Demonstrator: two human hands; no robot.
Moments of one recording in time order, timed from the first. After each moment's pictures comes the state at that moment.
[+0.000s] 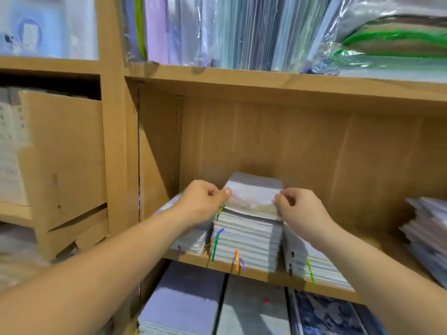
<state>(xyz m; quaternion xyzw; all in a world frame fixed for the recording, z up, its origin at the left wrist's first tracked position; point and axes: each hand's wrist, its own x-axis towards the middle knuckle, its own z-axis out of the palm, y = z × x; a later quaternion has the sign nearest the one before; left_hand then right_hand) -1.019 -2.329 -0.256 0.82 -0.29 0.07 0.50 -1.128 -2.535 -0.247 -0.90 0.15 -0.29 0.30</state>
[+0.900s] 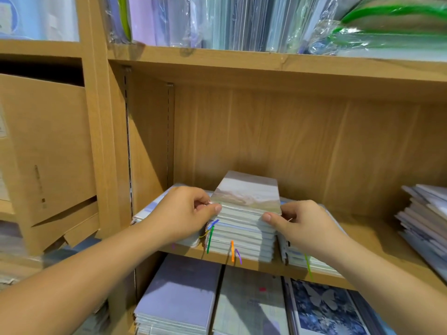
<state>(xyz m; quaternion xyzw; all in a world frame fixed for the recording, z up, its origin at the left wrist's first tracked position) -1.023 -2.303 -0.287 0.83 -0.36 0.14 0.39 -1.161 -2.541 -0.275 -0.94 0.10 -0.22 0.25</state>
